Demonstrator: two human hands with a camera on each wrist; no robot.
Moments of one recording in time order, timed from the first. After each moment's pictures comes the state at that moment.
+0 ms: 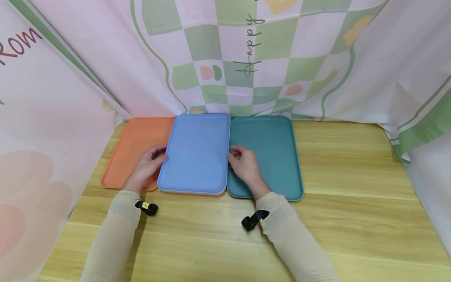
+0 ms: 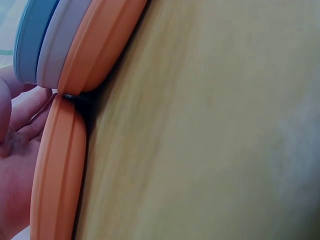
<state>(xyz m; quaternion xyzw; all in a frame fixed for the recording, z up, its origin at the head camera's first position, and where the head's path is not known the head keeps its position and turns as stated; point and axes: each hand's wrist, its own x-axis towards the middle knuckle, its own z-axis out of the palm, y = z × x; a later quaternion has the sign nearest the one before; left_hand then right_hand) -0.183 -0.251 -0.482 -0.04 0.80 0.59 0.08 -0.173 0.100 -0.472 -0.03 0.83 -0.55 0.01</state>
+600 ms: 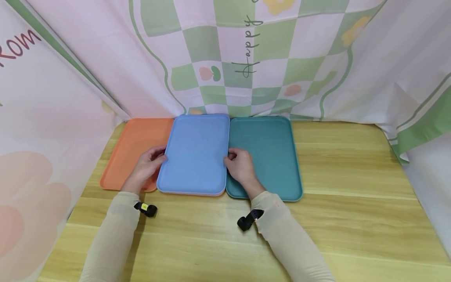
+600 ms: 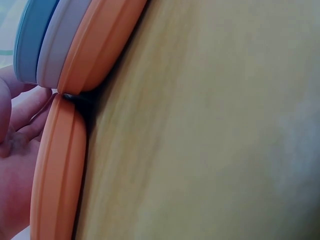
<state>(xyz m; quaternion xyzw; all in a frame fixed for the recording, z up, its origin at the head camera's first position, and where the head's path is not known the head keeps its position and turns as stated) -0.182 -0.250 -0.481 -0.04 0.81 0.58 0.09 -0.175 0.090 -0.475 -0.01 0.86 -0.50 0.01</state>
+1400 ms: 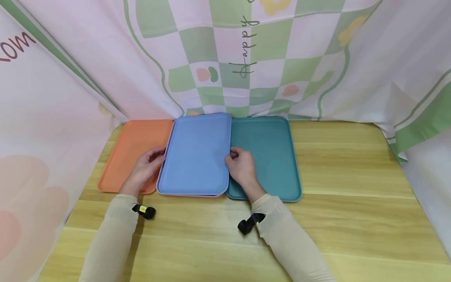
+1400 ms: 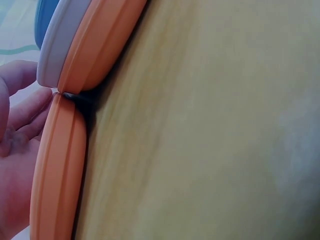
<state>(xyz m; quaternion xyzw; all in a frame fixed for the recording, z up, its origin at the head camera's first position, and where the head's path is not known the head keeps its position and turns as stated) -0.183 -0.249 -0.483 -0.03 0.80 0.59 0.07 -0.167 0.094 -0.468 0.02 0.86 -0.52 -0.02</state>
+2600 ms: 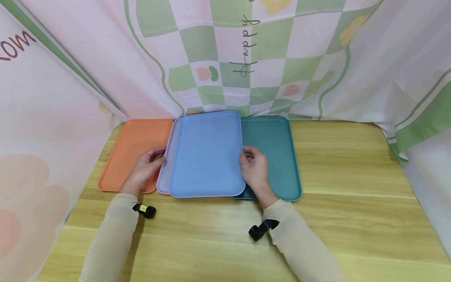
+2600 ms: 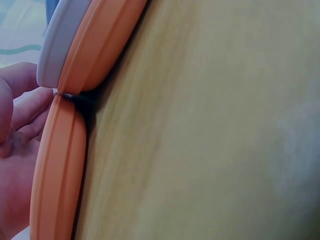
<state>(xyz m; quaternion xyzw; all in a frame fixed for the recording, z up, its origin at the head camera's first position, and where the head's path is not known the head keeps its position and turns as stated) -0.182 -0.248 -0.481 -0.03 0.80 0.59 0.08 -0.152 0.121 -0.465 0.05 0.82 -0.57 -0.09</state>
